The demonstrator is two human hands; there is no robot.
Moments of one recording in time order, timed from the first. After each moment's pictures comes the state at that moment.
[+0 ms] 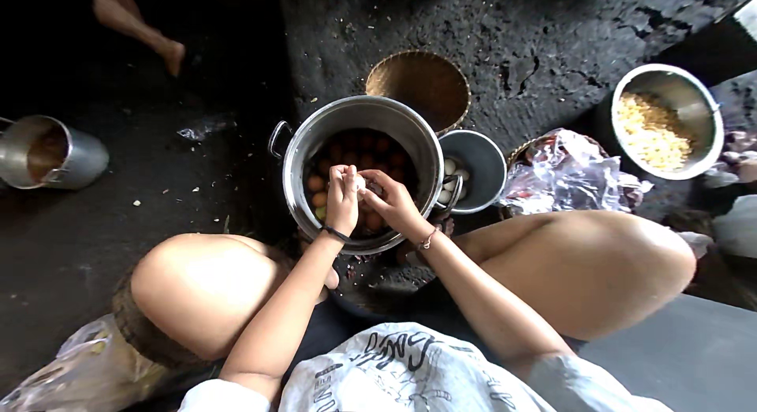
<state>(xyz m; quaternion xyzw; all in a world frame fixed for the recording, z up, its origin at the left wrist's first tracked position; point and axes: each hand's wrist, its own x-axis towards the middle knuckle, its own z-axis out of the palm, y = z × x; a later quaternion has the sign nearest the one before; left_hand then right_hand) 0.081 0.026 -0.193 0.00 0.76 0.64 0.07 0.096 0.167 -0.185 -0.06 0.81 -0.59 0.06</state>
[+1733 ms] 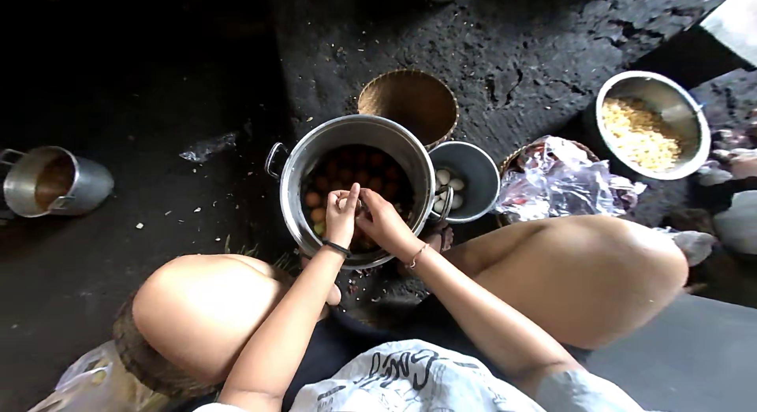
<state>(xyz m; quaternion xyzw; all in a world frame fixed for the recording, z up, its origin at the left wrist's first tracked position) 0.079 0.035 -0.195 -0.16 0.73 0.64 0.16 0.098 0.157 -0.183 -0.06 0.87 -0.47 0.09</state>
